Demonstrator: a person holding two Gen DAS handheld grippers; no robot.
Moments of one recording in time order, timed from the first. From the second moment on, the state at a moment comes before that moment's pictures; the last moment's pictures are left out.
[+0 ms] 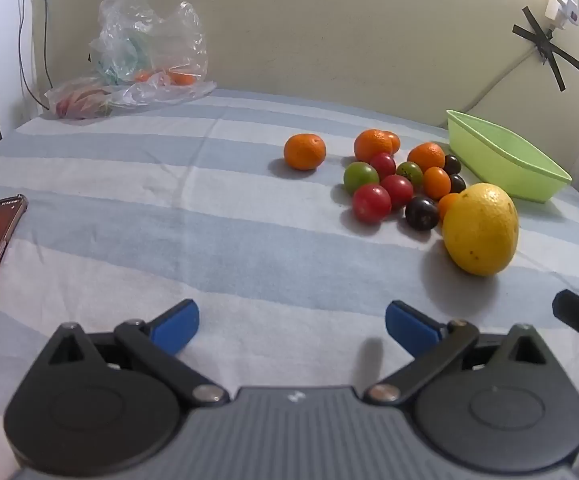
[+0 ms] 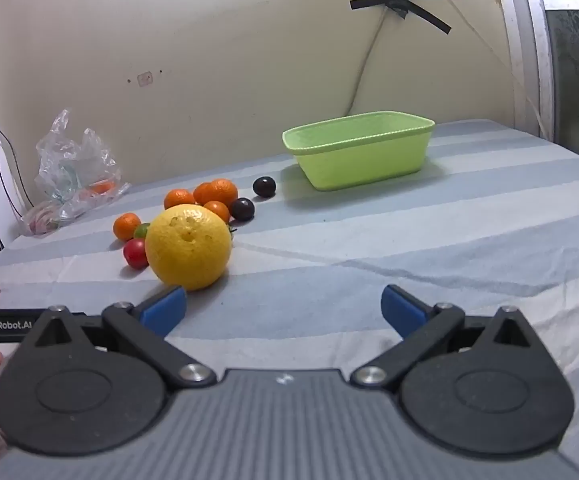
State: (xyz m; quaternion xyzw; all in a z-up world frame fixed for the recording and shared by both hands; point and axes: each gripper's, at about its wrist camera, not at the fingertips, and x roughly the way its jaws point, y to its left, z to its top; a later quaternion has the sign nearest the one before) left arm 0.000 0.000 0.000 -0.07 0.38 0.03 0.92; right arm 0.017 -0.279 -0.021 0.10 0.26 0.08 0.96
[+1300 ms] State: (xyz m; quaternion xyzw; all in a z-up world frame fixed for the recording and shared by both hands) left arm 0.069 -0.057 0.017 -0.09 0.32 -0.24 0.91; right arm 0.094 -0.248 -0.016 -0.03 0.28 0.32 0.90
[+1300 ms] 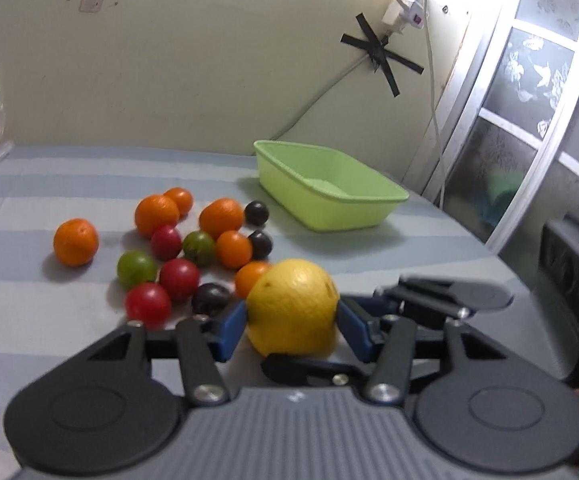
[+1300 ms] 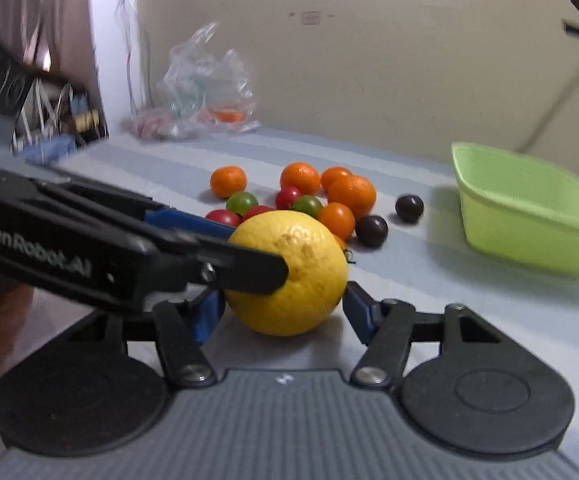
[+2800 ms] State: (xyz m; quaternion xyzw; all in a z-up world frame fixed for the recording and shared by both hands) left arm 0.077 0.046 0.057 -0.15 0.29 -0.18 0.93; right arm 0.099 -0.280 0.009 0.03 0.26 0.28 0.92
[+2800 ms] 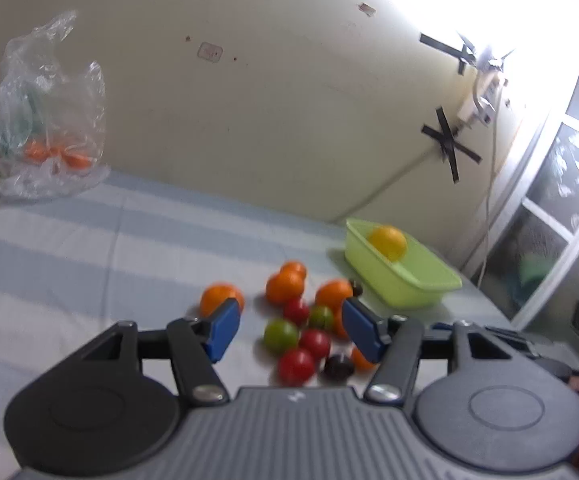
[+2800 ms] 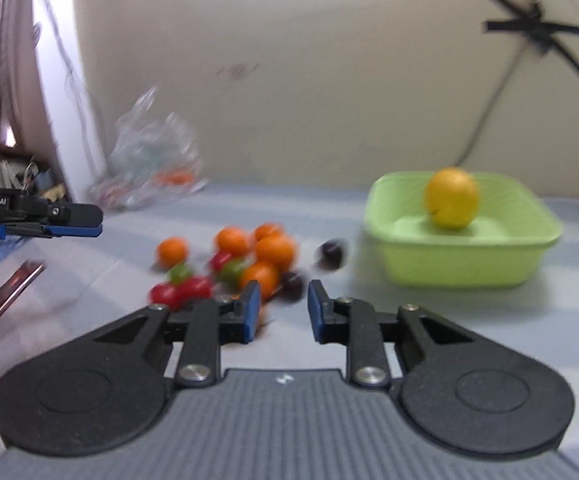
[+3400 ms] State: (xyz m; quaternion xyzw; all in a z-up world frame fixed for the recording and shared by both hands) left arm 0.100 0.016 -0.006 -0.10 0.33 -0.24 0.91; right arm 0.110 -0.208 -0.016 -0.04 0.31 0.32 0.89
